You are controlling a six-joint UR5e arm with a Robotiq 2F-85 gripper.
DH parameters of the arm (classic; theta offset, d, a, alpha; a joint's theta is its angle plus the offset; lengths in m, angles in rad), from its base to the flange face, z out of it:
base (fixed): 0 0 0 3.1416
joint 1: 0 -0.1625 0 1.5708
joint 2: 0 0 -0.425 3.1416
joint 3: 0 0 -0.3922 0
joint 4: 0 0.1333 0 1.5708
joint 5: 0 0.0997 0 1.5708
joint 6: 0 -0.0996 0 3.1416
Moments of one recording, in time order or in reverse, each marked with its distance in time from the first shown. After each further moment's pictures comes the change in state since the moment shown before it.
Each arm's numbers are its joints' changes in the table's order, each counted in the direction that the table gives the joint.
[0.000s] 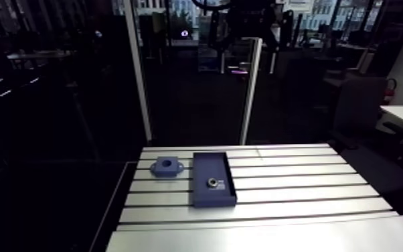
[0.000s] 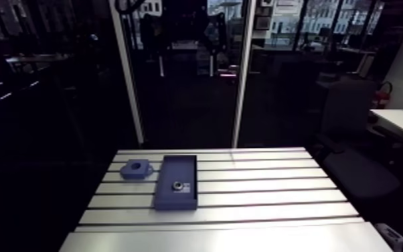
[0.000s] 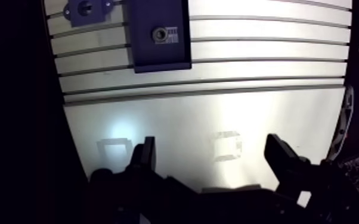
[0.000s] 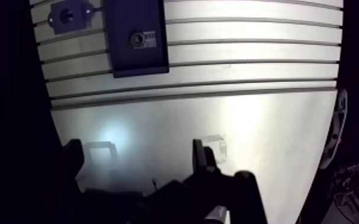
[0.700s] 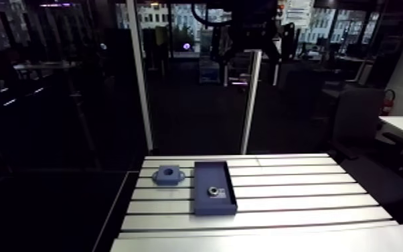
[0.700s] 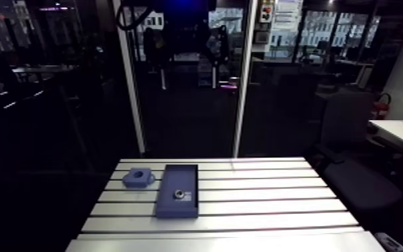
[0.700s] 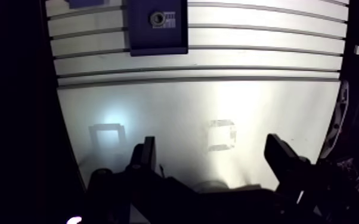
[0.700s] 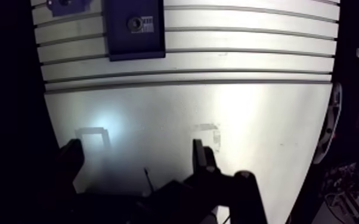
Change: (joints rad) arm -0.007 0.057 0.044 0.021 -0.020 0.033
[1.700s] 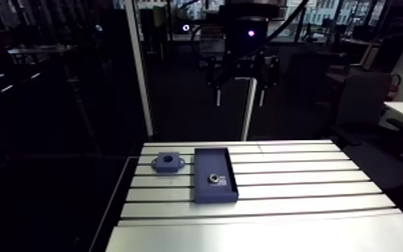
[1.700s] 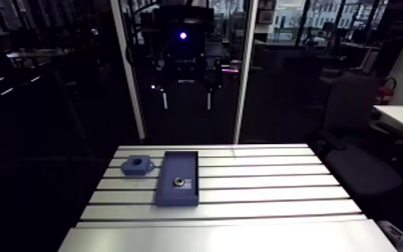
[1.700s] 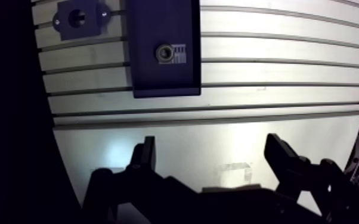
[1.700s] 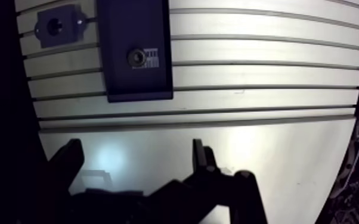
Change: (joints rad) arm -0.001 -0.084 0.164 -0.288 0.032 -0.011
